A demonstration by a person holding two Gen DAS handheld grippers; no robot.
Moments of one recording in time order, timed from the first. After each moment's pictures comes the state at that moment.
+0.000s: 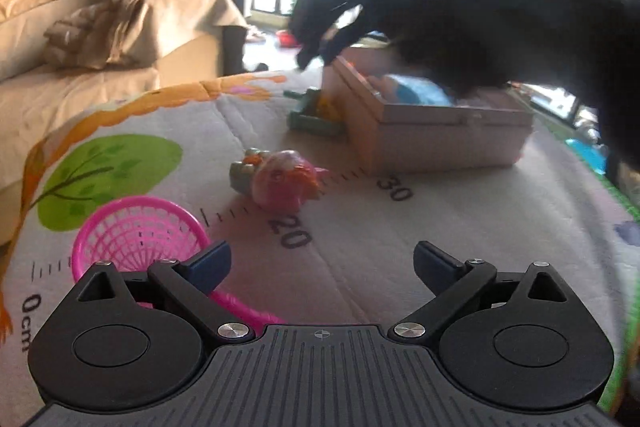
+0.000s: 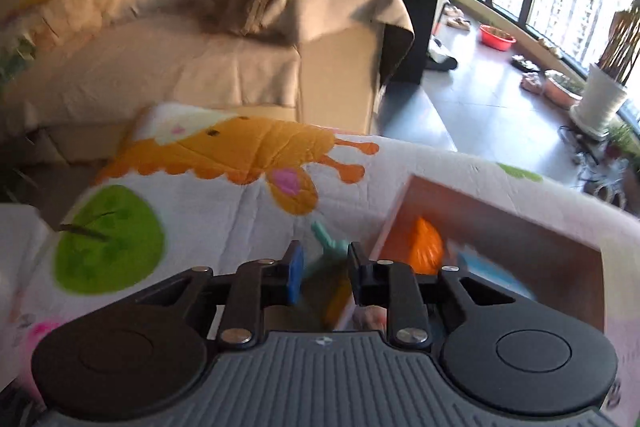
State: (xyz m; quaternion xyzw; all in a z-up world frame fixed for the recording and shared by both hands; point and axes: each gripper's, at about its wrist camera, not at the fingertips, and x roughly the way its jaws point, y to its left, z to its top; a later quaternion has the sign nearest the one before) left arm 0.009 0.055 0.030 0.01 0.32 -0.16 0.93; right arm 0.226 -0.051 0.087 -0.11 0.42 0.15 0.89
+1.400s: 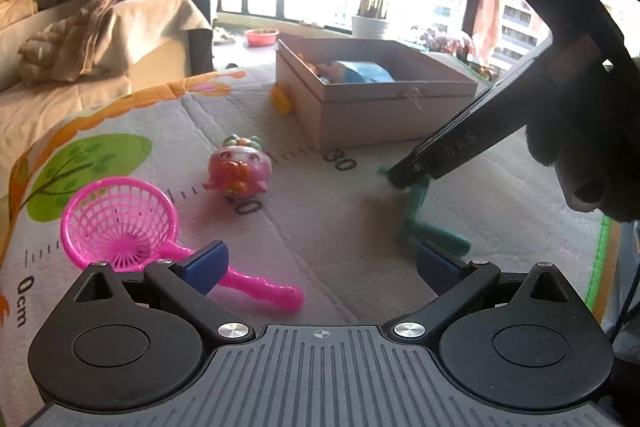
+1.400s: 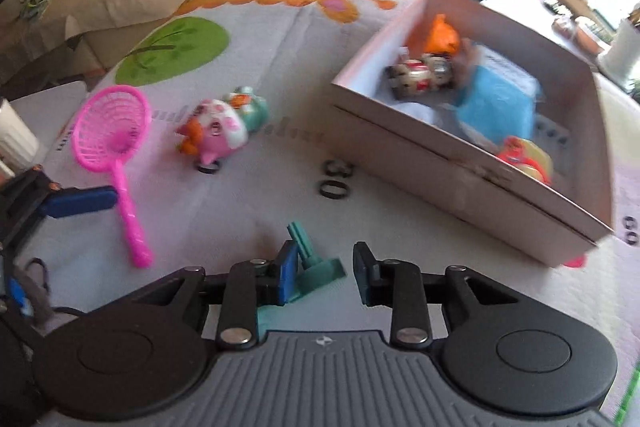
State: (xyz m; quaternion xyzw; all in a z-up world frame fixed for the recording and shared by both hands) left arm -0.022 0.038 0.033 0.04 0.33 -0.19 0.92; right arm 0.061 -0.131 0.053 -0.12 0.48 0.19 0.85
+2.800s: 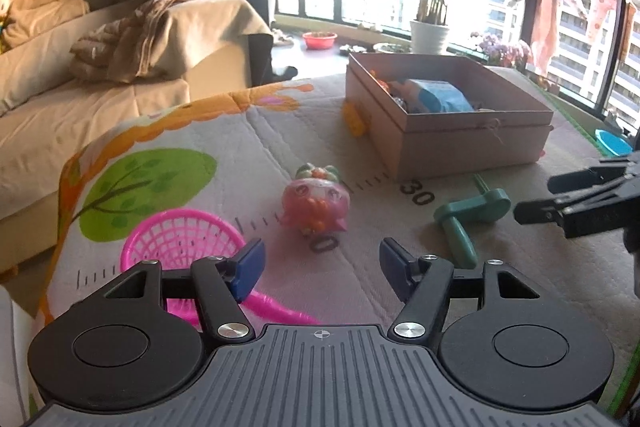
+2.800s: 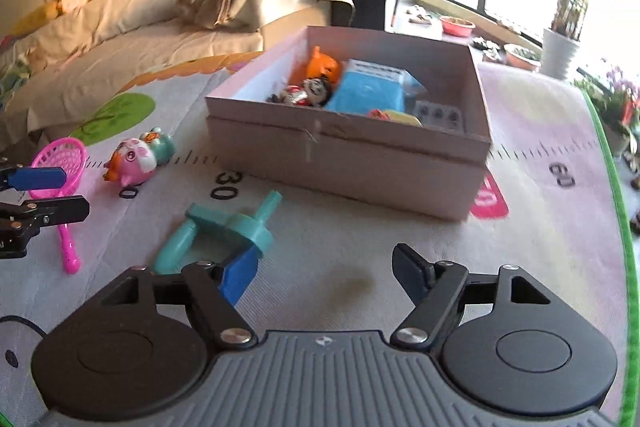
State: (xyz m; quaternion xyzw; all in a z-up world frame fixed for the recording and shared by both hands) left arm 0.013 0.048 0.046 0.05 0.33 -0.10 0.94; right arm 0.028 -0.212 0.027 -0.02 0.37 0.14 0.92
